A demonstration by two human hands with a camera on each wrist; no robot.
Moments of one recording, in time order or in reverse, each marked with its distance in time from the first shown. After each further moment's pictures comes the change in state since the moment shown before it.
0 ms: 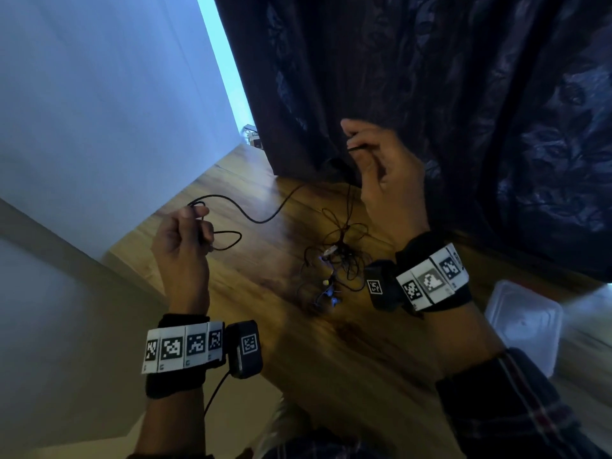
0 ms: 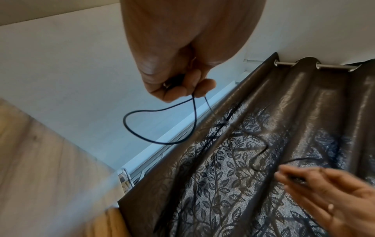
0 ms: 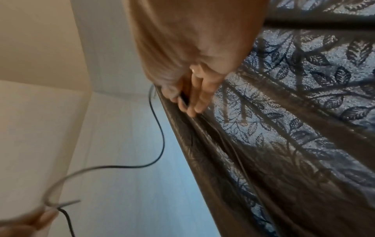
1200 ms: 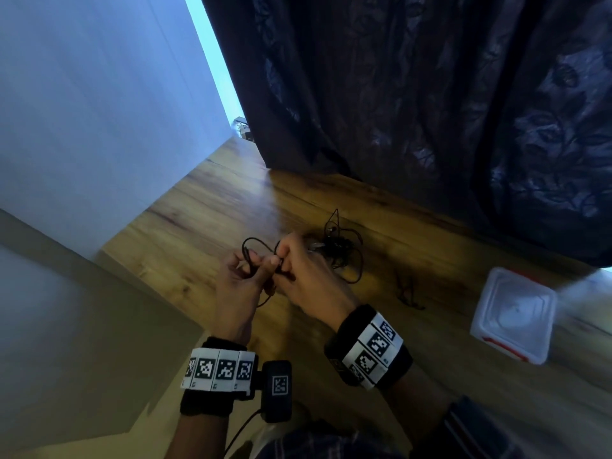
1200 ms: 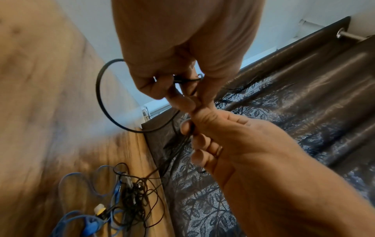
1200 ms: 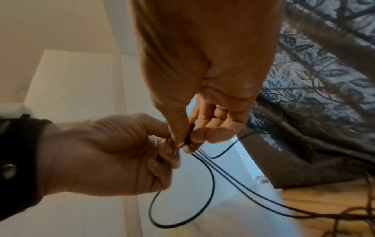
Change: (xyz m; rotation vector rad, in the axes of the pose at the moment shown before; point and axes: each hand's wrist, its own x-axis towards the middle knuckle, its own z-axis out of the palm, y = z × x) left_hand -0.067 -0.035 0.026 -0.123 -0.267 -0.397; right_hand -0.108 -0.033 0.063 -0.177 -0.685 0.423
